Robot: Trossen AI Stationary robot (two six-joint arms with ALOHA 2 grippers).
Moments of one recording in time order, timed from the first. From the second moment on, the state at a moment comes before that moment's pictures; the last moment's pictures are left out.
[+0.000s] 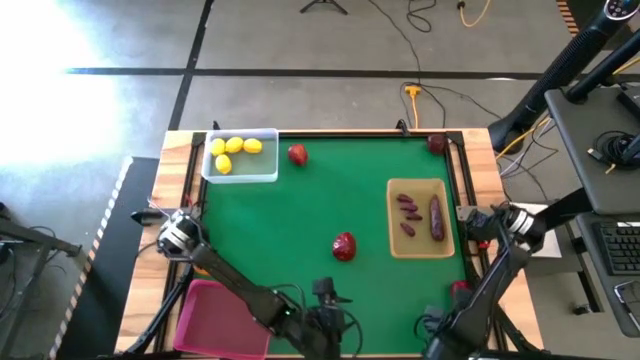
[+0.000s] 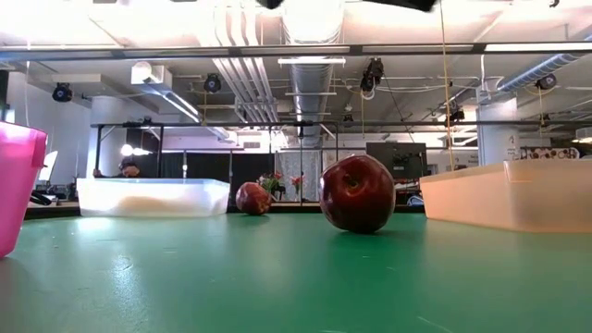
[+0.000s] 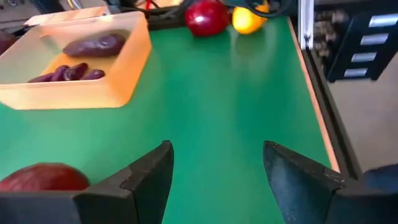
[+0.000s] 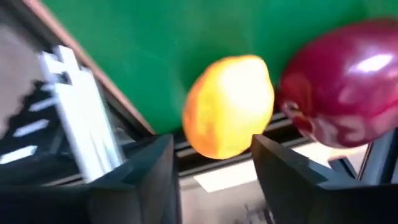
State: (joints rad) left arm -0.65 2.14 1.66 -0.22 -0.69 -0.35; right arm 1.00 1.89 1.36 -1.23 -0.49 1.32
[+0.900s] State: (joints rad) left arm -0.66 2.26 1.72 -0.45 -0.77 -0.46; right arm 1.00 1.90 1.19 -1.03 -0.56 1.34
